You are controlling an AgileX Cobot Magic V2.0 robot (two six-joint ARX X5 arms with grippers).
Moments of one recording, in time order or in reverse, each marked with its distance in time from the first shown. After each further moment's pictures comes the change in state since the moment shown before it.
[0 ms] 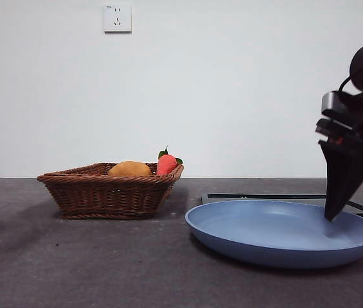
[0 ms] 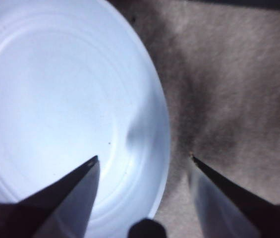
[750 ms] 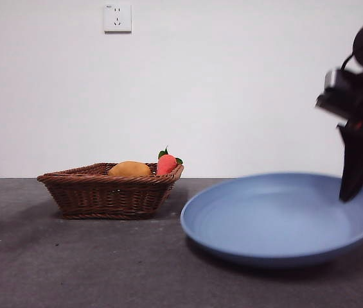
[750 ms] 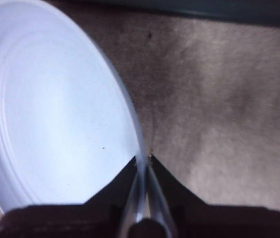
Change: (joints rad) left arm -0.055 0.082 0.072 0.050 -0.045 -0.030; right arm 0.000 -0.117 0.009 -0.039 0.001 0.039
